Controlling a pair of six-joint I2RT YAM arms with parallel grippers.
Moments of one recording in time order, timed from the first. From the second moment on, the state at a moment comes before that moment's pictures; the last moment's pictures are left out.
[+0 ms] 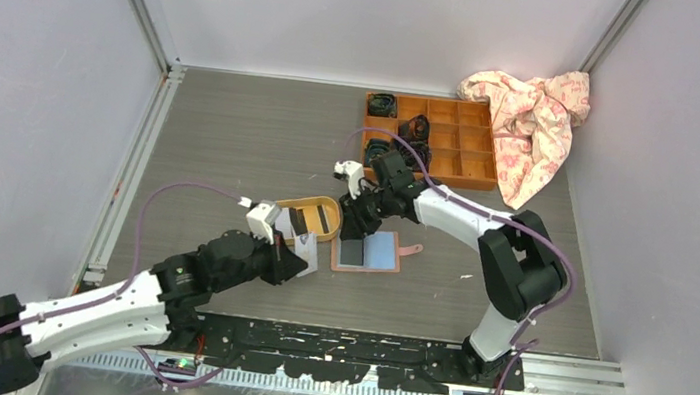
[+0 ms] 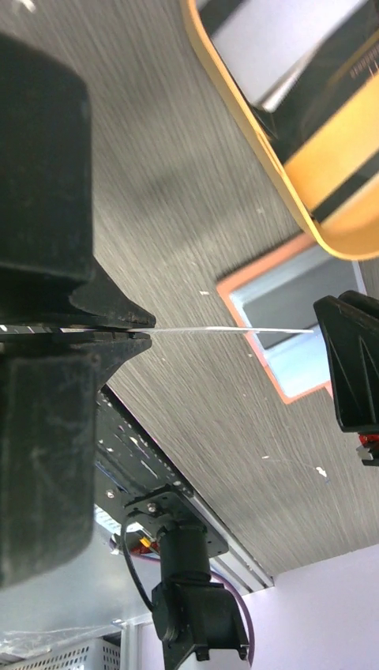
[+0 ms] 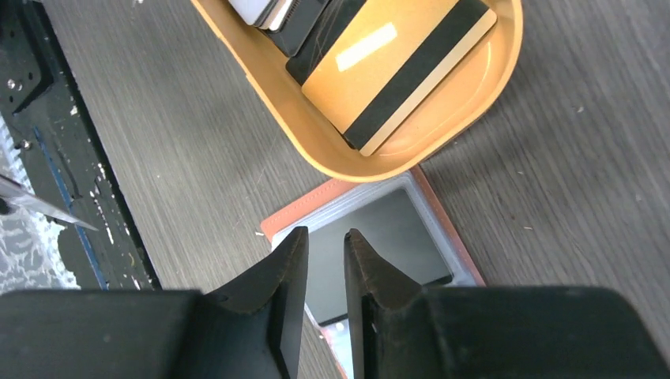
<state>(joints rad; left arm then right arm) -0.98 0.71 0.36 -0.07 -0.11 -0.74 0.61 1.71 1.09 -0.35 -0.62 -0.18</state>
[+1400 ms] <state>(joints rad) -0.98 1.23 0.31 0.57 -0.03 -0.86 0.30 1.29 0.88 -0.42 -0.97 -0.44</state>
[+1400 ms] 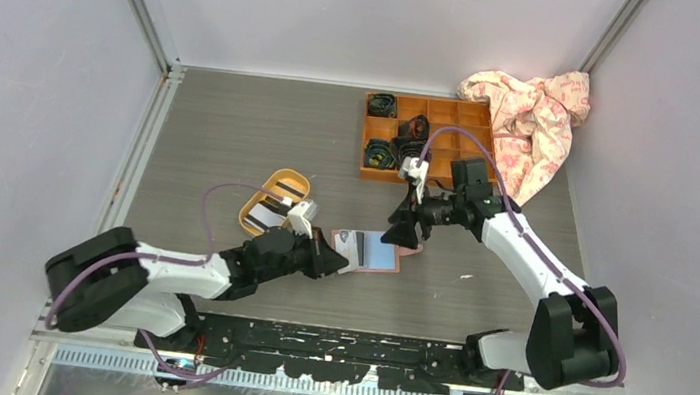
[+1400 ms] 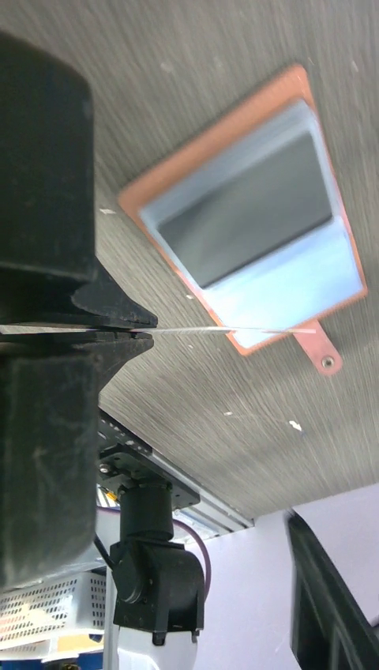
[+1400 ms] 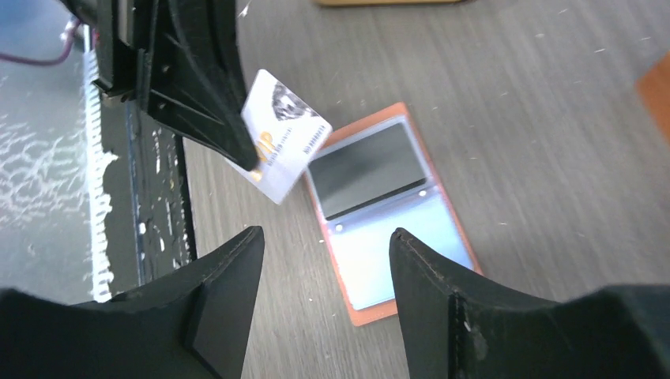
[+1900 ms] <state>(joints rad) -0.95 1.47 0.35 0.98 0.20 -0.65 0.29 1.43 0.89 -0.51 -1.09 -0.48</state>
